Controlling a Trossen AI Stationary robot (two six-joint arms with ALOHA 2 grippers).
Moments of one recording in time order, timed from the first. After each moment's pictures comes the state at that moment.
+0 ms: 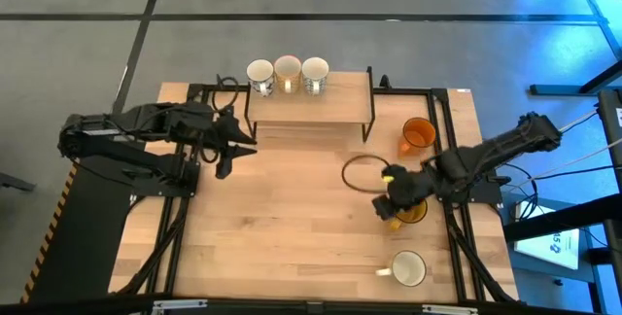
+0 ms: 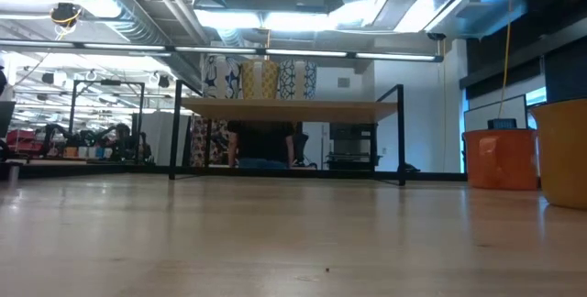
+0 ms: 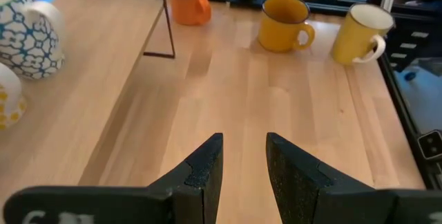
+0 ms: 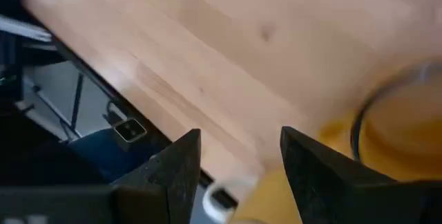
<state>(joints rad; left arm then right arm) 0.01 0.90 1.09 -0.75 -0.06 -0.12 0.41 1.25 1.10 -0.89 -0.06 1.52</state>
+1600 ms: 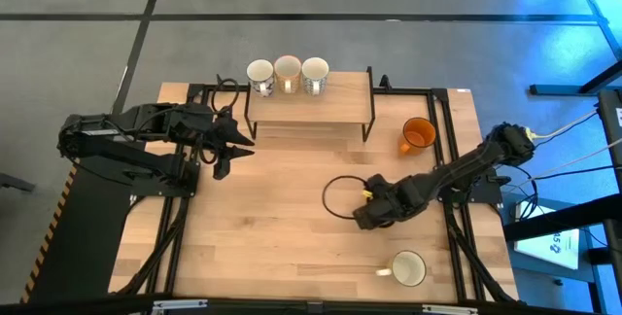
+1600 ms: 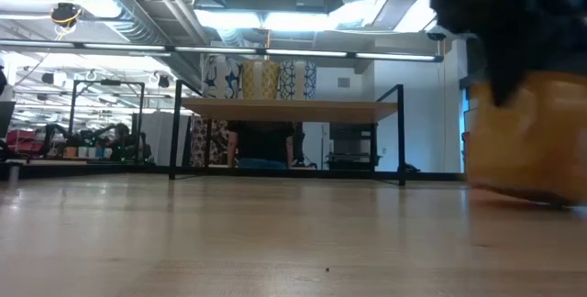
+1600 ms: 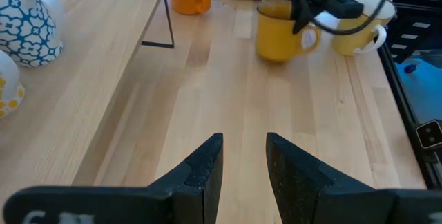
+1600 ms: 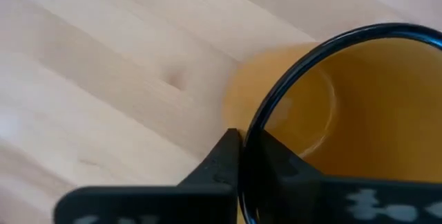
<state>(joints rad) 0.01 0.89 1.09 -0.80 -0.06 -0.13 0.43 1.58 1.14 -0.92 0.19 1.47</state>
